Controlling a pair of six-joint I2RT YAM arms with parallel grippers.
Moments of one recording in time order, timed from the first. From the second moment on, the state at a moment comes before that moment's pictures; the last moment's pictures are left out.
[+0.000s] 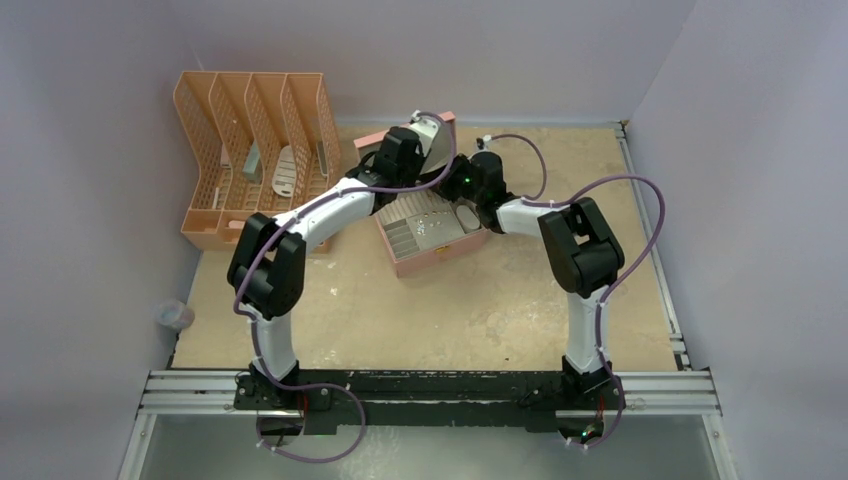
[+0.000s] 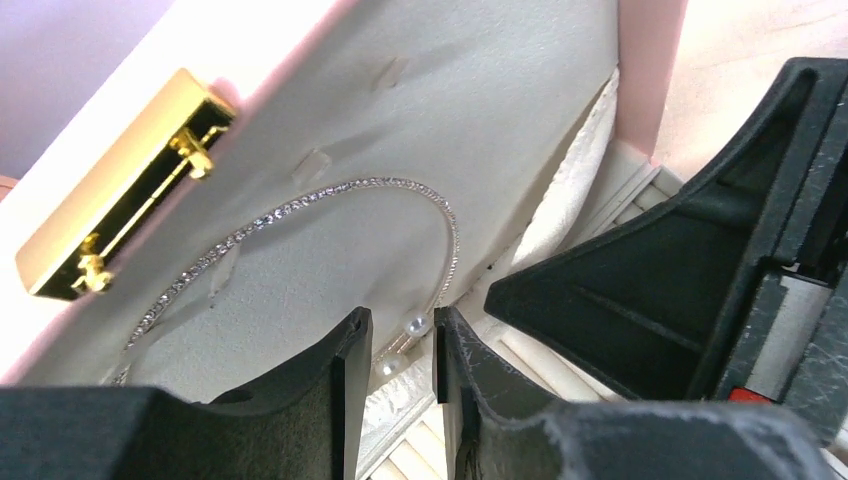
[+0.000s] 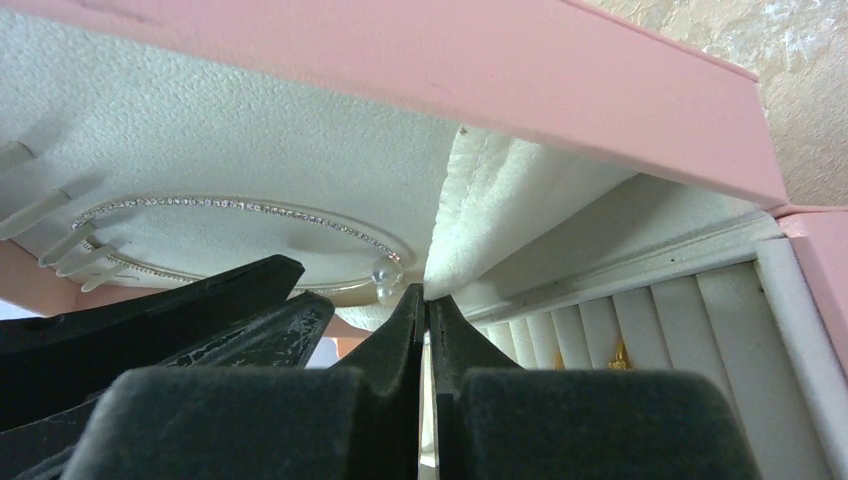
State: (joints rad) left arm -0.57 1.90 1.51 -0.14 -0.27 0.11; right arm 0.45 2.06 1.23 0.52 -0.28 1.17
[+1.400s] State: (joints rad) left arm -0.57 1.77 1.47 -0.15 -0.15 0.02; right arm 0.45 1.93 1.17 0.50 -0.25 1.17
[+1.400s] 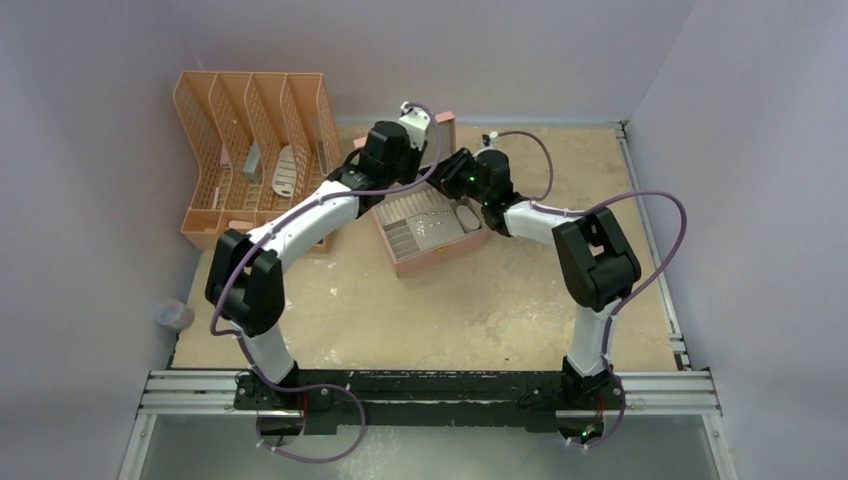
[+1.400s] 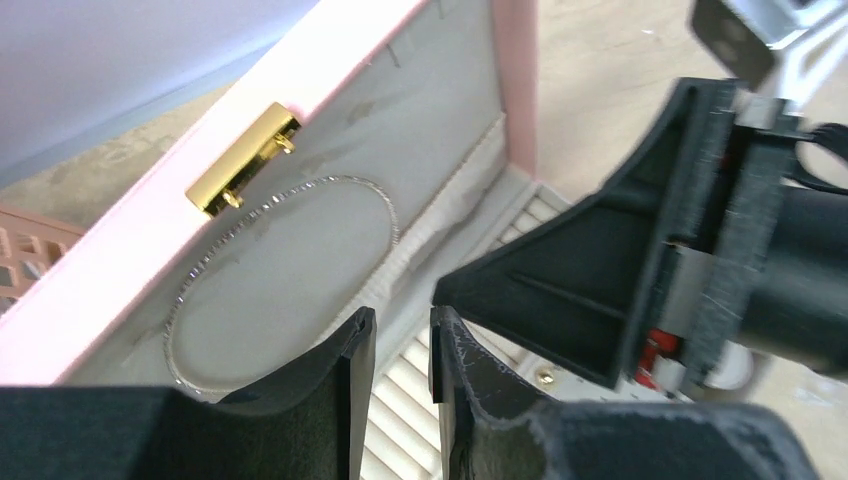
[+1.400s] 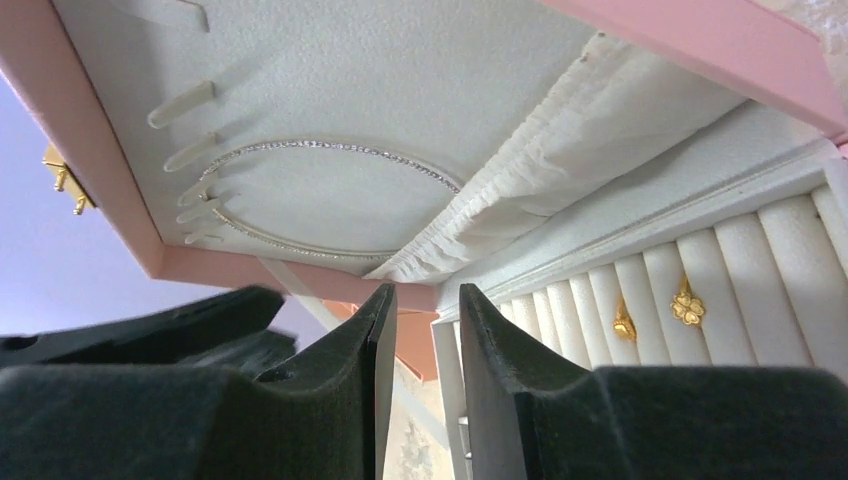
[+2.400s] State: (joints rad) left arm -0.39 1.62 1.60 -0.27 0.12 -0.13; right arm 0.44 1.43 0.89 0.40 -0.20 0.97
